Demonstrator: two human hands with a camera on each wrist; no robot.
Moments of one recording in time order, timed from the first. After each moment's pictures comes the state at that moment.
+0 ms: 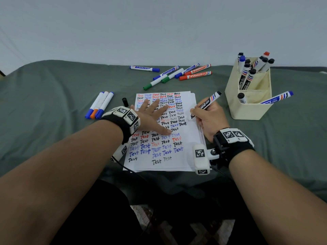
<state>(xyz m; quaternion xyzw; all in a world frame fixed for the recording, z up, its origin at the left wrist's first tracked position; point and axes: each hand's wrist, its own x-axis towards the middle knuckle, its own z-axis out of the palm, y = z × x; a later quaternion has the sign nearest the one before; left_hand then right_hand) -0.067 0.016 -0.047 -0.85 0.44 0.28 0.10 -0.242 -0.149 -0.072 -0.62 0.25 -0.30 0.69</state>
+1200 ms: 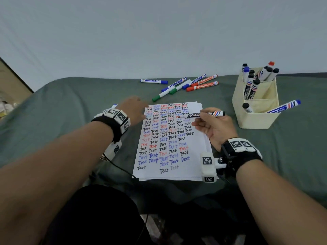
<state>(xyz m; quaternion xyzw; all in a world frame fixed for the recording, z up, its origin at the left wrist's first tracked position) -0.012 0.044 -0.011 -0.91 0.42 0.01 0.05 -0.243 -0.152 -0.067 -0.46 0.20 -0.26 0.82</state>
